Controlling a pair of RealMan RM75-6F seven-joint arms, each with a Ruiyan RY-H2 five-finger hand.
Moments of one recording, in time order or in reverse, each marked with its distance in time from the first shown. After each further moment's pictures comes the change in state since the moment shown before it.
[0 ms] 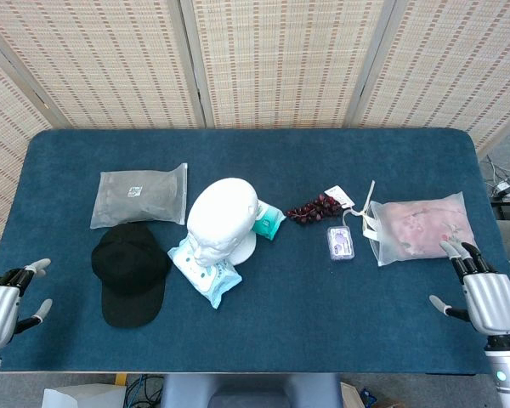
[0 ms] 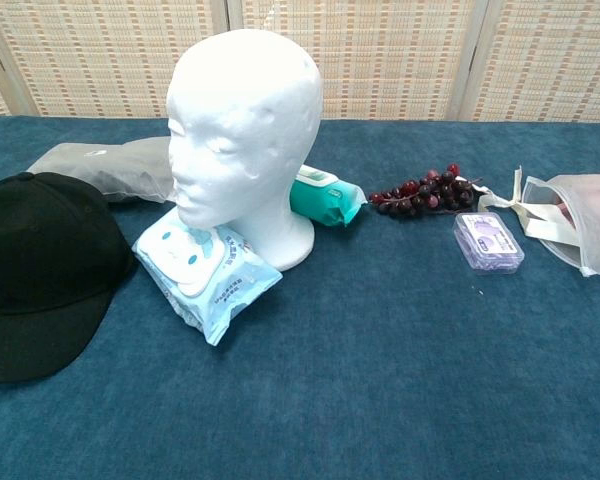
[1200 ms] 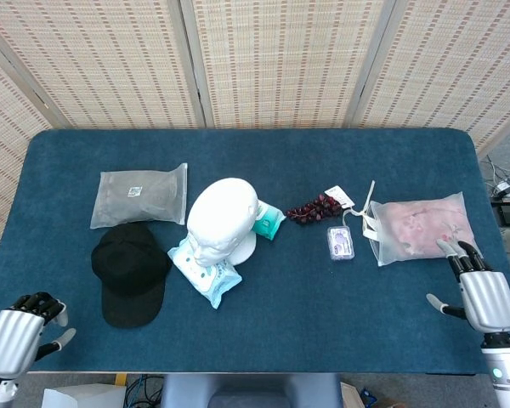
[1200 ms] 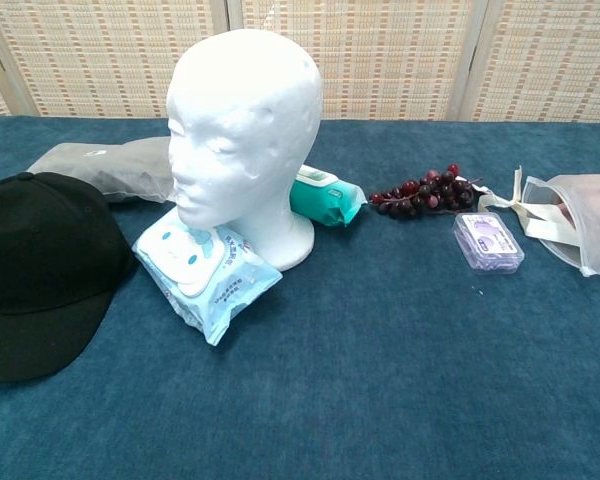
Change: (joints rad) left arm 0.054 -0.073 0.093 0.031 0.264 0.152 0.115; right arm 0.011 -0.001 0.005 -0.012 0.014 -0.018 -0.010
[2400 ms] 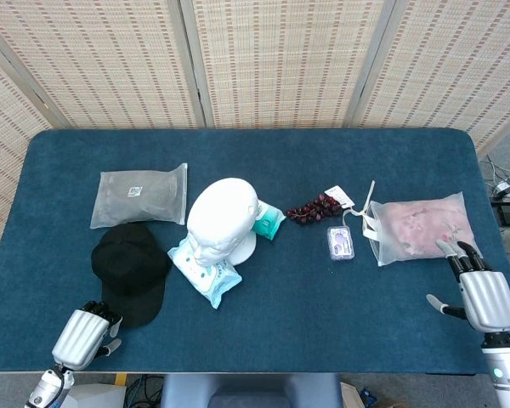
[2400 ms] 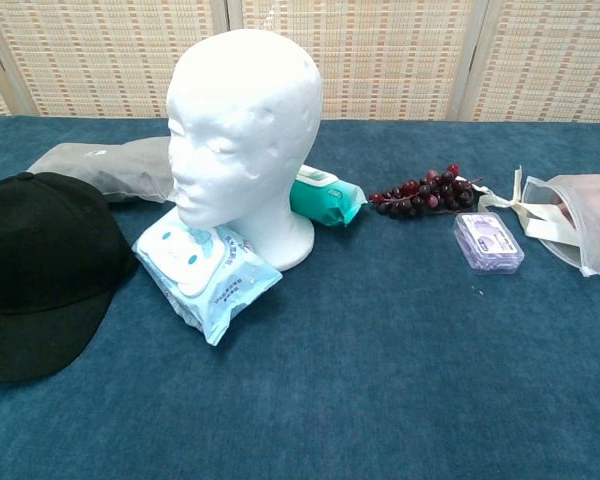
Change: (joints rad) left arm -0.087 -0.255 0.041 0.239 -0.002 -0.192 0.033; right arm 0.002 0.009 -0.003 -0.004 -0.001 -0.005 0.012
